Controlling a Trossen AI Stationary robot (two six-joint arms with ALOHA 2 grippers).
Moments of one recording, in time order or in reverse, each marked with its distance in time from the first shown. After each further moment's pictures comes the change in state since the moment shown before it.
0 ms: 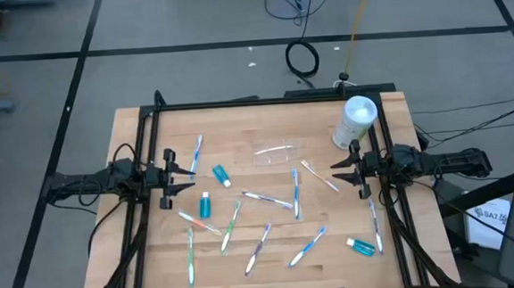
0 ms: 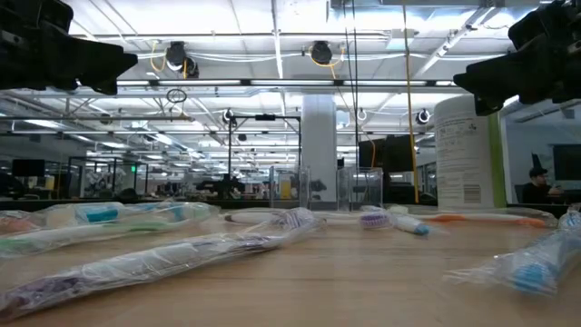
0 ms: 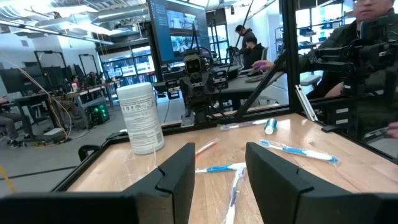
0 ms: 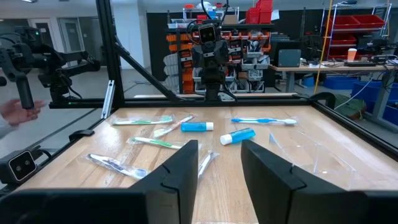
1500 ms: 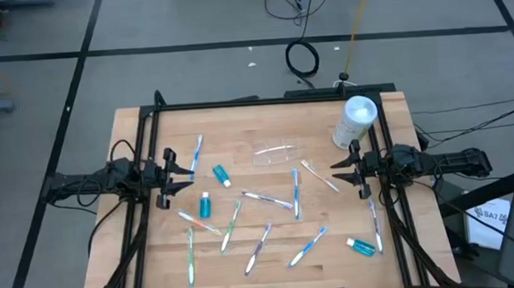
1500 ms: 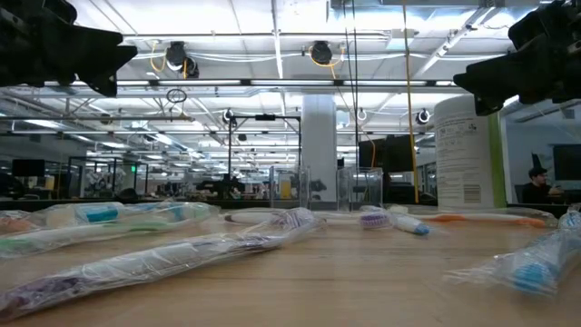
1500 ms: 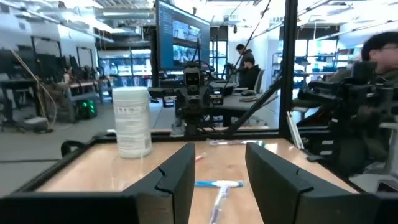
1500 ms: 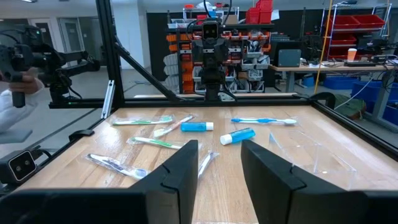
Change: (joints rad) left arm -0.002 0.000 0.000 0.055 0.002 -0.163; right arm 0.000 0.000 0.000 0.000 0.000 0.000
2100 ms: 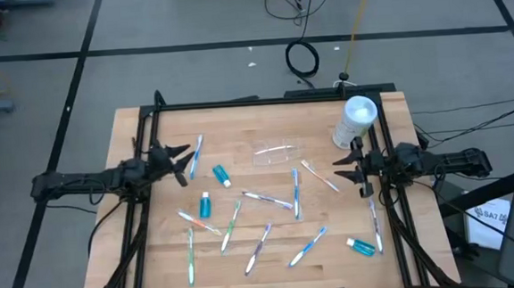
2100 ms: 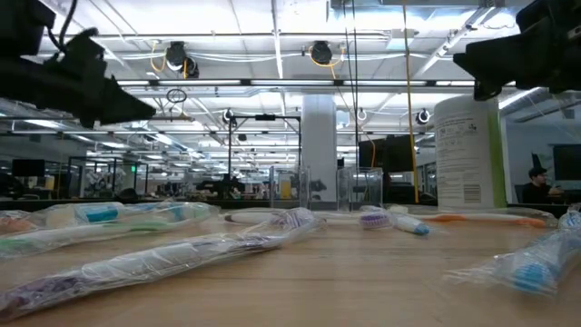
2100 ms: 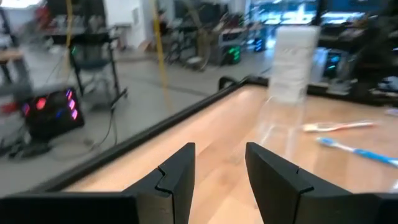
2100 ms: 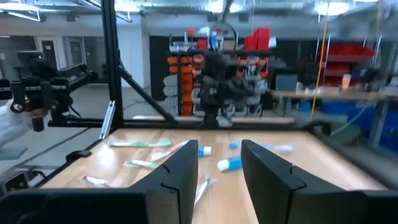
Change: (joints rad) left arm 0.055 0.187 0.010 -0.082 -0.631 -0.086; right arm -0.002 0.001 0.000 0.118 0.000 -0.071
